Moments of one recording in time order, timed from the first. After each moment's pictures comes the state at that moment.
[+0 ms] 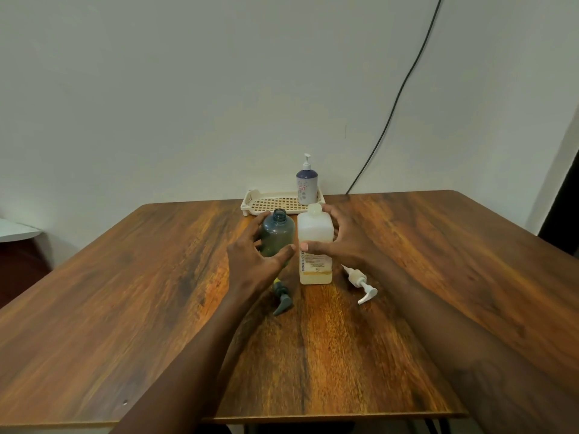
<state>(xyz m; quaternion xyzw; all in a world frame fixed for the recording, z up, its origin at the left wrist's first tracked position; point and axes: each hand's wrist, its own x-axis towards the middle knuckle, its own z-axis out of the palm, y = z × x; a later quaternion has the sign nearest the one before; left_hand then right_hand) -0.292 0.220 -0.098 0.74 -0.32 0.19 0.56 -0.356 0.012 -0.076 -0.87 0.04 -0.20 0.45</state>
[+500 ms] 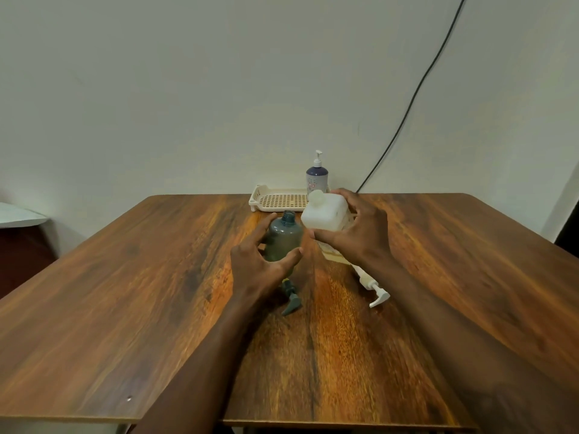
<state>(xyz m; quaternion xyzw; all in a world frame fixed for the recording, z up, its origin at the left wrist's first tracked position) -0.287 0.229 -0.110 0.75 -0.31 0.23 0.53 -0.355 0.033 -0.066 -0.85 0.06 -0.44 0.28</state>
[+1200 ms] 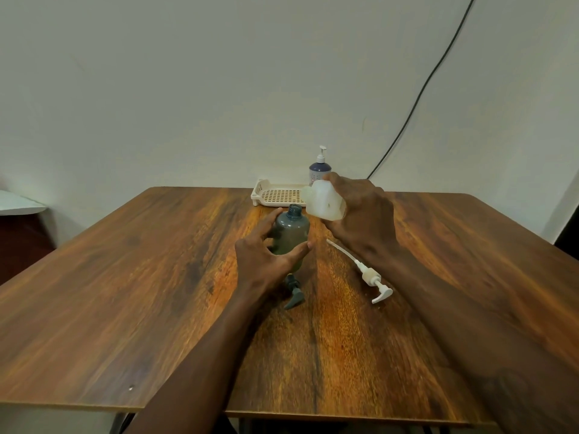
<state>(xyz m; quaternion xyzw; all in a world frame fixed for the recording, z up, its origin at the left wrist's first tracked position) -0.287 0.225 -0.113 0.74 -0.31 0.22 0.56 -0.344 0.029 -0.052 -0.87 0.00 -0.48 0.04</state>
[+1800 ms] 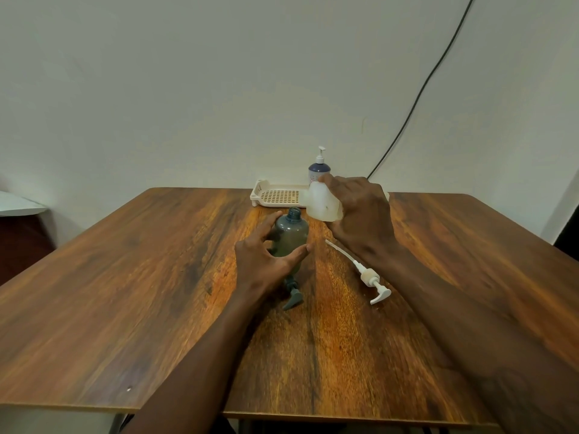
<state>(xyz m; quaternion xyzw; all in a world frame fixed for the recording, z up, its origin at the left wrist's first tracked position) -0.288 0.225 -0.115 0.74 -0.32 0.21 0.55 -0.343 0.027 -0.050 -0.87 -0.02 -0.49 0.00</state>
